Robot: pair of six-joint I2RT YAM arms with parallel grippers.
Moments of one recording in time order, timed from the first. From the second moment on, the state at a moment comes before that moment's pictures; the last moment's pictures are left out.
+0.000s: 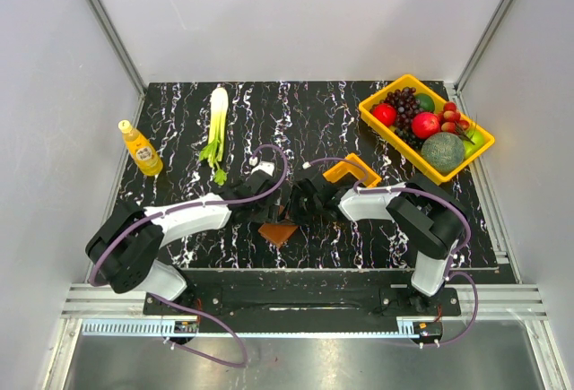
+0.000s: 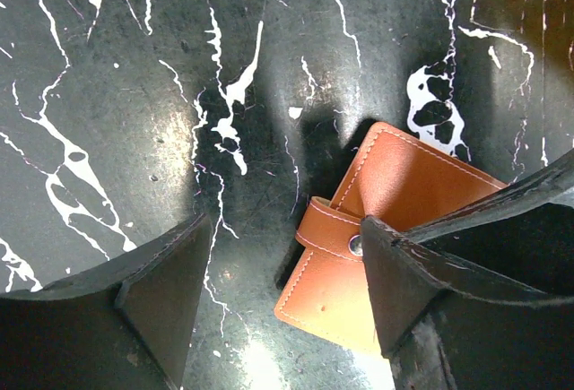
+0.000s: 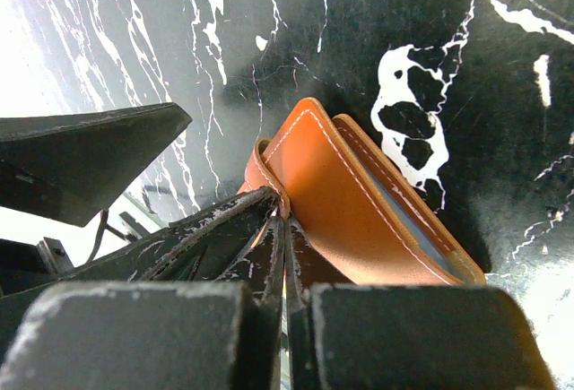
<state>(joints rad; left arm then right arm) -0.77 1.46 0.74 -0.29 -0.23 -0.51 0.84 1.82 0.88 0.12 -0.25 1.12</state>
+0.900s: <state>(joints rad) -0.72 1.42 0.80 -0.33 -0.05 -0.46 0.84 1.82 0.88 0.12 -0.26 1.11</state>
